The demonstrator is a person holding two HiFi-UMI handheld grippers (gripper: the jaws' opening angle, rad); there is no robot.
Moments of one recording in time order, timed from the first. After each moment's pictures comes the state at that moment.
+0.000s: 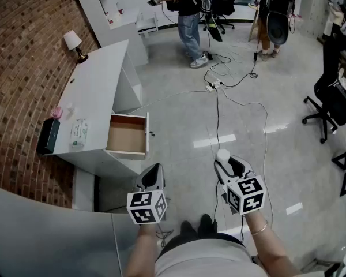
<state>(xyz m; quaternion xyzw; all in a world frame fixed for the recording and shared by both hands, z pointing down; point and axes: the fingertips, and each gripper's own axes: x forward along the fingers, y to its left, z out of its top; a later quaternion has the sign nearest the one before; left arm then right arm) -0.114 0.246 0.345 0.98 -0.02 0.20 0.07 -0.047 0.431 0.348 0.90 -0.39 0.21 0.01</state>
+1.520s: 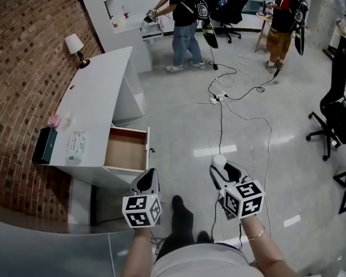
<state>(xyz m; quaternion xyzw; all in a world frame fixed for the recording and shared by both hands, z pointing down) -0.023 0.186 0.358 0.98 -0.04 0.20 0.07 0.050 0.375 0.354 0.88 -0.42 0.23 -0.03</state>
